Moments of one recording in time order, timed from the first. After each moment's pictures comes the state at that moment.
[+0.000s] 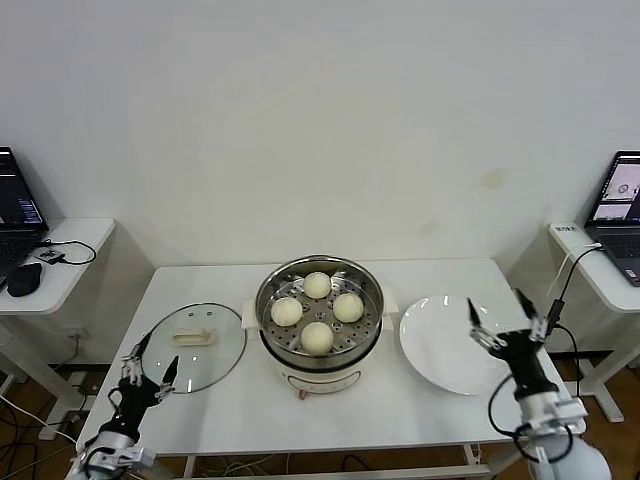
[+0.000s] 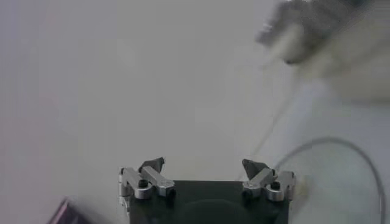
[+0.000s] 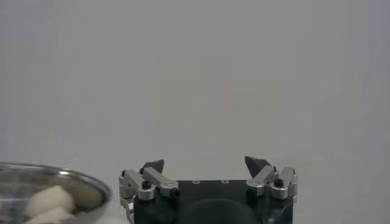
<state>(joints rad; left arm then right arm) 1.50 -1.09 -0.66 -1.70 0.83 -0.23 -0.18 -1.50 1.23 0.78 1.96 0.25 0.24 -0.09</state>
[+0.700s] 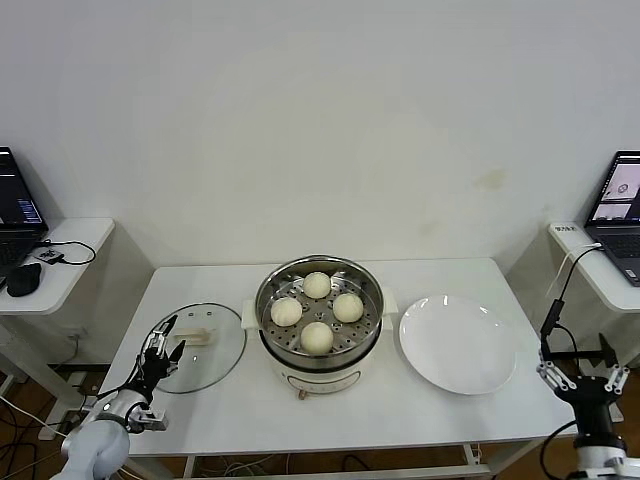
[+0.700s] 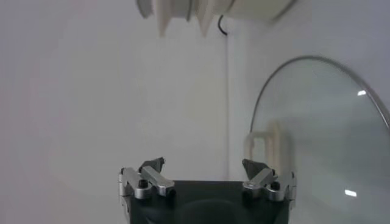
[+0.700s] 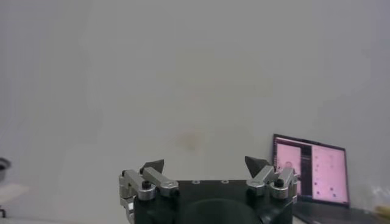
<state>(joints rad) 1.20 -1.02 -0.51 -1.41 1.09 -0.21 -0.16 -1.66 1.36 0.99 2.00 0.26 0.28 -0.08</state>
